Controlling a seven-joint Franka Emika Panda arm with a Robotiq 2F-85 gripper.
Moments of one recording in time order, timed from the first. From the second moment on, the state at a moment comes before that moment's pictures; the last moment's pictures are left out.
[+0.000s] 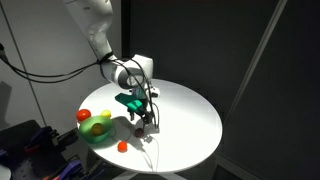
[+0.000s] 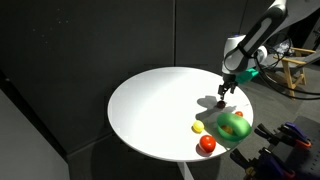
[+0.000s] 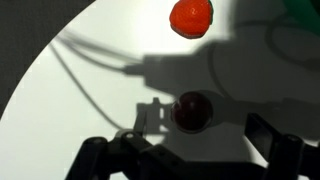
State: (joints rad) arm -0.14 0.47 -0.10 -2.25 -0.08 2.63 -0.09
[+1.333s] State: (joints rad) arm -0.14 0.62 -0.09 -2.16 -0.08 2.67 -0.09
